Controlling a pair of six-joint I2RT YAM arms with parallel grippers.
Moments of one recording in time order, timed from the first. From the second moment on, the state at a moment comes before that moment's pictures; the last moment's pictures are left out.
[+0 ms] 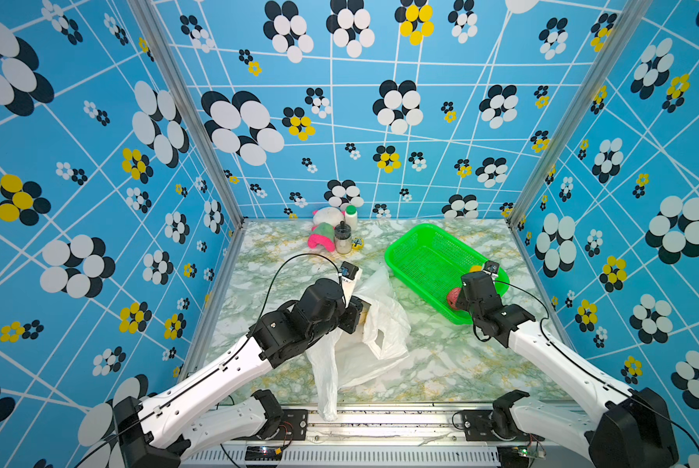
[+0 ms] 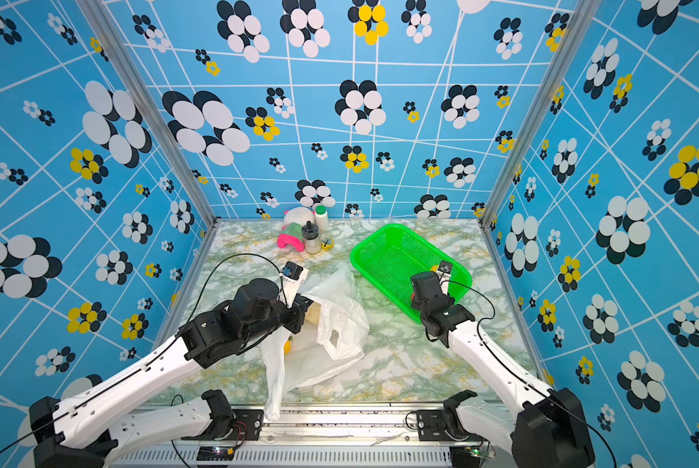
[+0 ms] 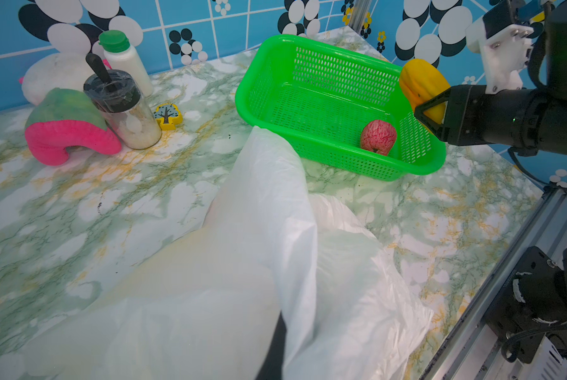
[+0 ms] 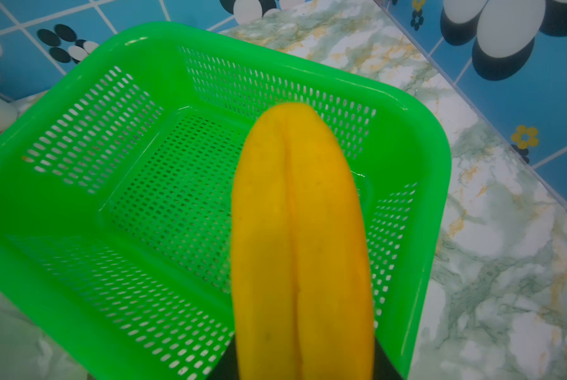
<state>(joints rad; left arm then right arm) -0.86 1.00 0.98 -0.53 -0.12 -0.27 0.36 1.16 0.75 -0.43 0.52 0.58</state>
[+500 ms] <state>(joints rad) -0.86 0.97 0.97 -0.53 -0.11 -0.27 0.19 1.57 0.96 -0.50 0.39 0.56</state>
